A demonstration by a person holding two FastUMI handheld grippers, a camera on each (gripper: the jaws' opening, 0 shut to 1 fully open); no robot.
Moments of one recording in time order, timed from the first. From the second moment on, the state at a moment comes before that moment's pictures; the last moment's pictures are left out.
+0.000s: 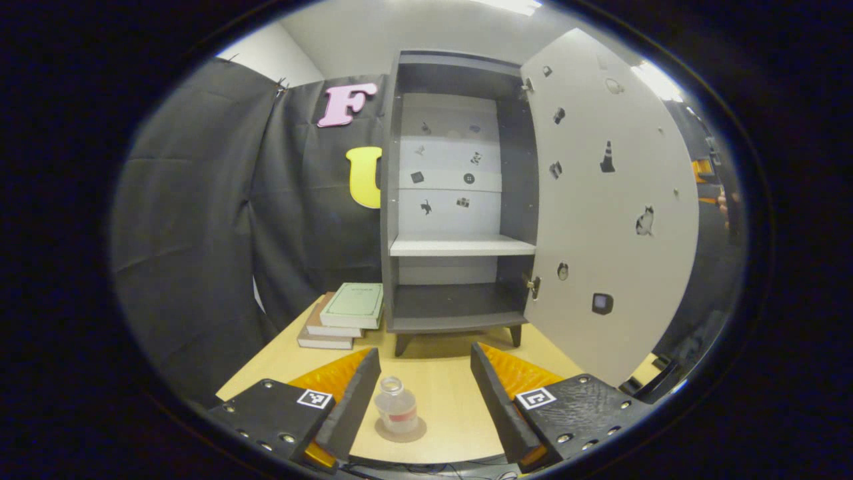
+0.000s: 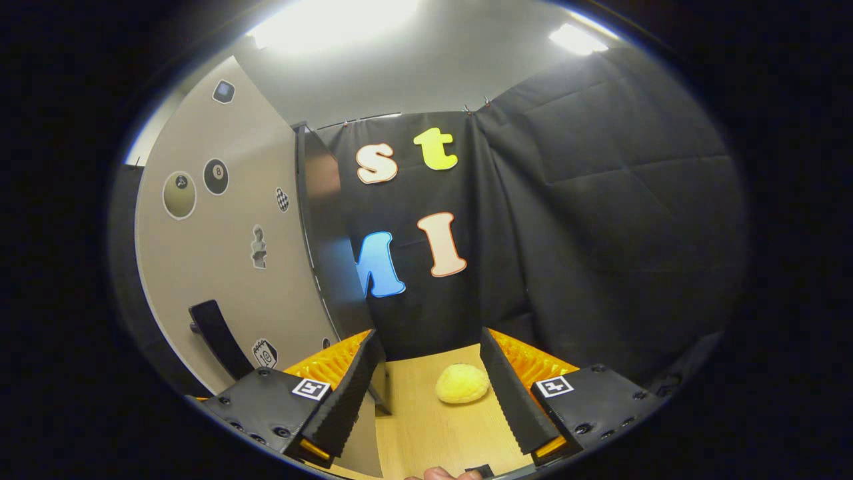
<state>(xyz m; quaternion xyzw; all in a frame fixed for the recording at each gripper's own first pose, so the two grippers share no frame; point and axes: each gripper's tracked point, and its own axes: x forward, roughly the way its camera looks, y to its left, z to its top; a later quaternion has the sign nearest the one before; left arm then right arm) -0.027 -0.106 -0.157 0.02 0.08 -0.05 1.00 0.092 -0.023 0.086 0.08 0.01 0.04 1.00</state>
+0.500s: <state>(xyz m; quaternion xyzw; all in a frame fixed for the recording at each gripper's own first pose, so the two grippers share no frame) -0.028 -0.119 -0.051 -0.02 0.05 0.01 1.00 0.100 0.001 0.097 0.02 -0.01 0.10 1.00</state>
